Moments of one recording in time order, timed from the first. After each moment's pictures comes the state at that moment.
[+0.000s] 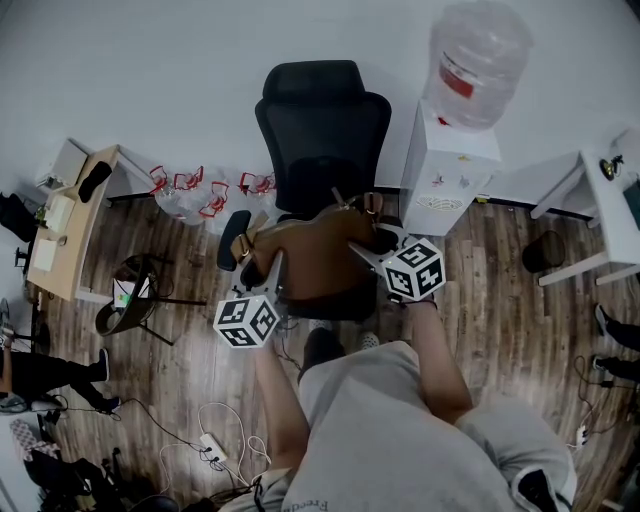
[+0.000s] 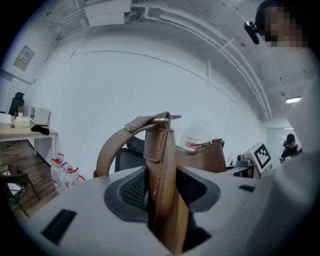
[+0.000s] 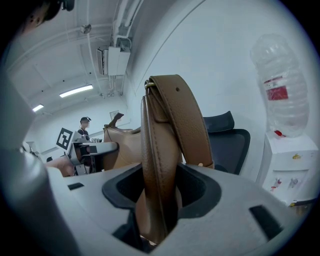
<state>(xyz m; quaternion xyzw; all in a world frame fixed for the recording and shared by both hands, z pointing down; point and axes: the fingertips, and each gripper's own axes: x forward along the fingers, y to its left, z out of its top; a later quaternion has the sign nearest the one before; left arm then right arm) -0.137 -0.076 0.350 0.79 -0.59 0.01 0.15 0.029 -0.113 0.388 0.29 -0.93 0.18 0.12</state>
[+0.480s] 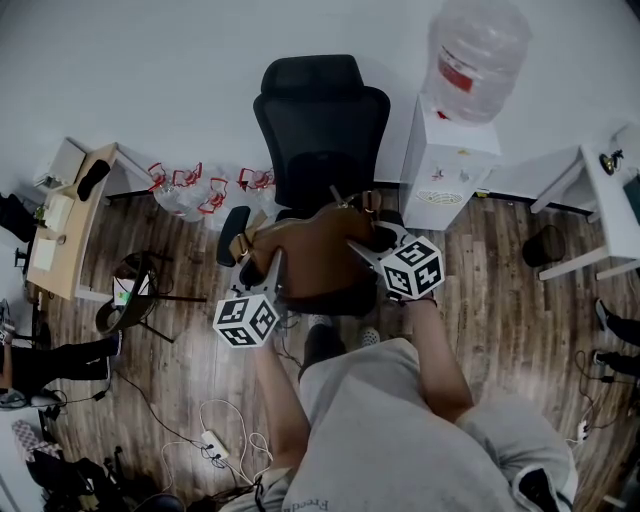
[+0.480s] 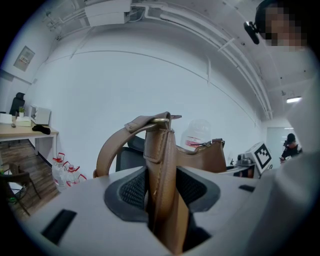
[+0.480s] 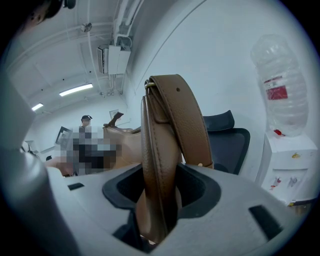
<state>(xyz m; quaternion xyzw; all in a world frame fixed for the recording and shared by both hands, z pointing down) -0.139 -0.069 0.355 0.79 -0.60 0.01 0.15 0.026 -0.106 0.394 0.29 -0.93 0.18 0.12</state>
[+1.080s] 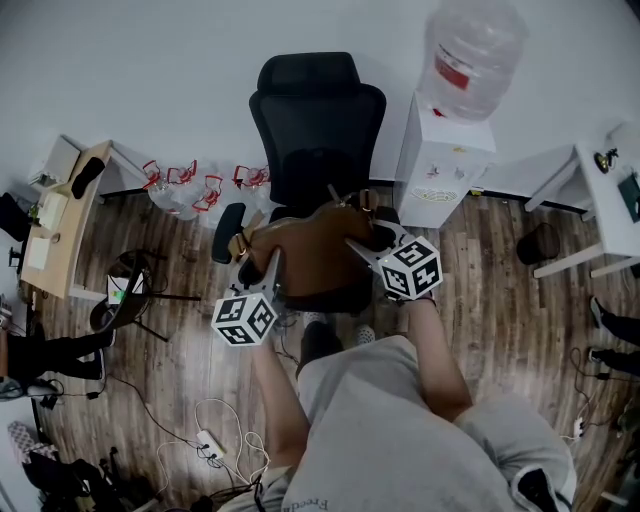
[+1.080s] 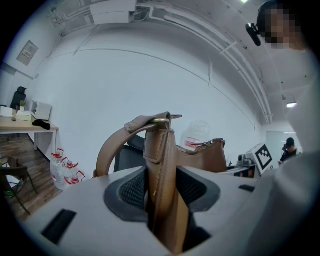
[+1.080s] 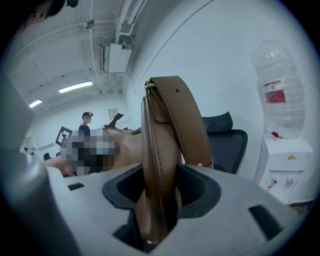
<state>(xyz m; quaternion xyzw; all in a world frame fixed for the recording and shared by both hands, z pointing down) -0.138 -0.062 0.362 0.79 -0.59 0.00 0.16 0.029 -0.098 0.394 0.31 -0.93 0.17 0.13</state>
